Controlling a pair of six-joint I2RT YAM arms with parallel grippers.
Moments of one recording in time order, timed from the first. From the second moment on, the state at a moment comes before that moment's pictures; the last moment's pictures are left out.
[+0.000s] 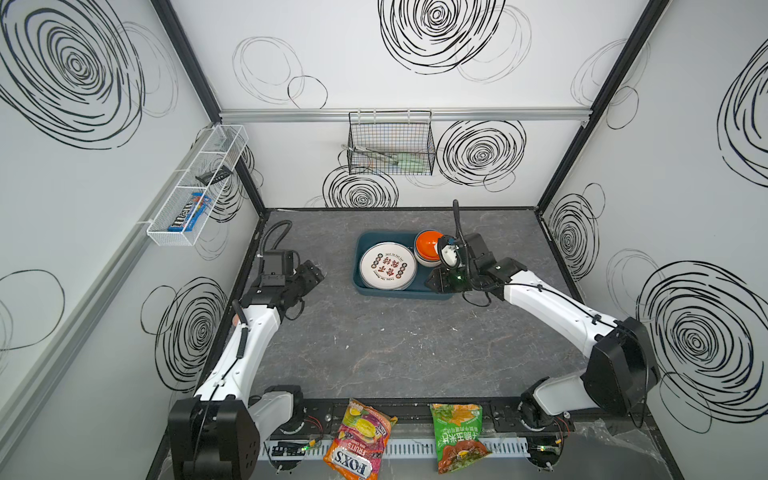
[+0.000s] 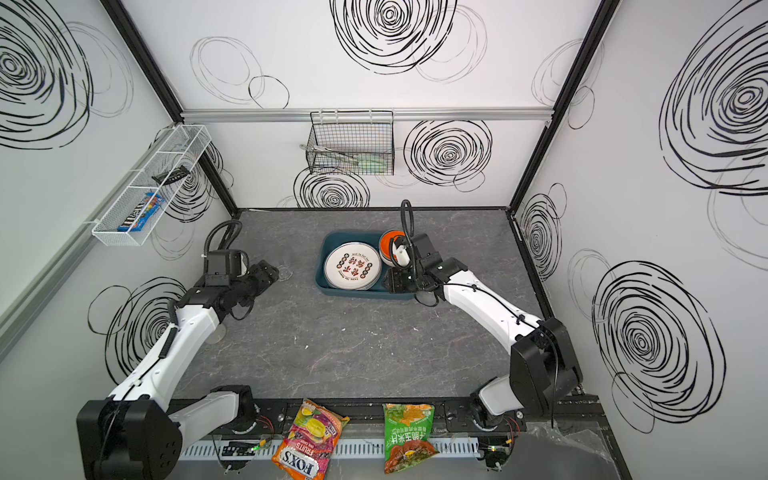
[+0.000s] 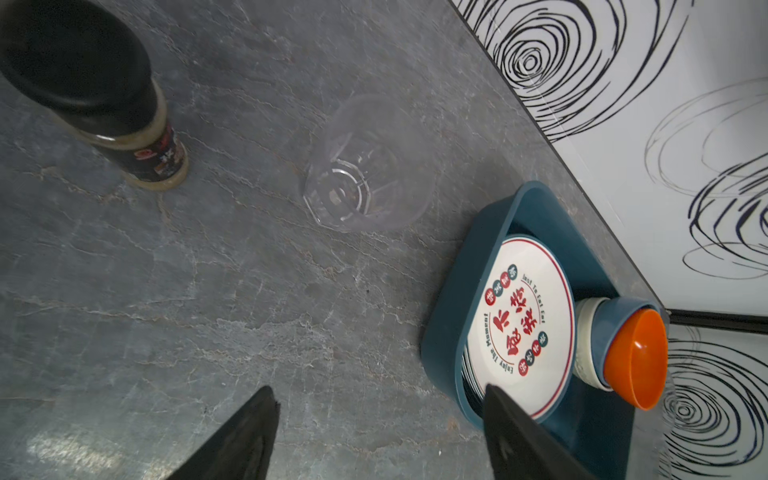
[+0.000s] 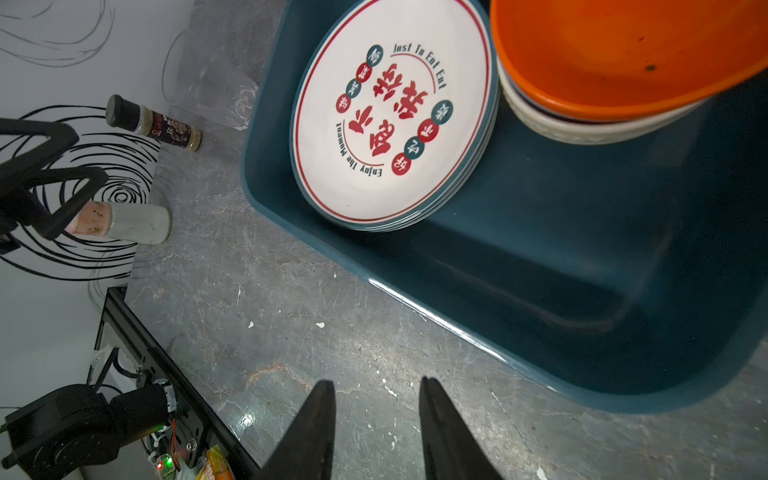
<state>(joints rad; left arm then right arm) 0.05 1.14 0.84 -0.53 0.10 -0.72 0.58 1.45 1.10 -0.53 -0.32 0.40</state>
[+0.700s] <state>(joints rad) 0.08 1.45 0.97 -0.42 -0.02 -0.78 0.59 1.39 0.99 -0.47 -0.33 0.41</state>
